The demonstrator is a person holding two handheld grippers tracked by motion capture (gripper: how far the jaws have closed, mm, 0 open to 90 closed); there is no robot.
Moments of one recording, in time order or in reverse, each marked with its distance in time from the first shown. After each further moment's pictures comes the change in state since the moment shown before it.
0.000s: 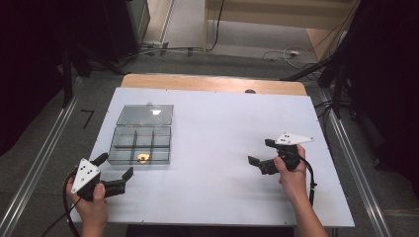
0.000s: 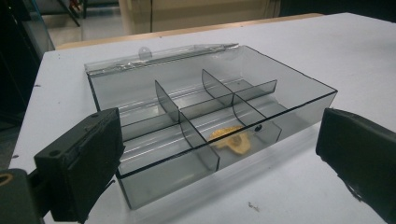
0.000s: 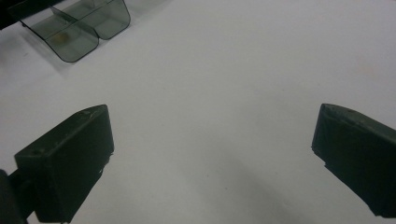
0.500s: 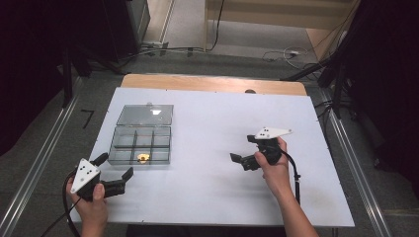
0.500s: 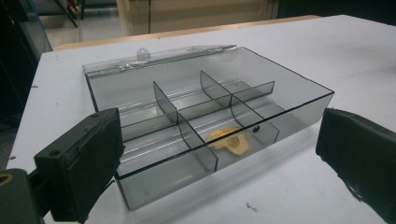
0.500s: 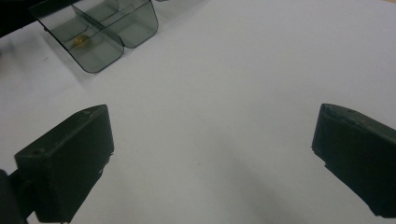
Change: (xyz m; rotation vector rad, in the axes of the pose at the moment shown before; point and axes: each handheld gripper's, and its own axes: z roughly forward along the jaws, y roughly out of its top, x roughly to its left) left arm 0.000 0.000 0.000 -0.003 -0.008 -0.002; right arm 0.027 0.028 0.036 0.039 0.057 -0.045
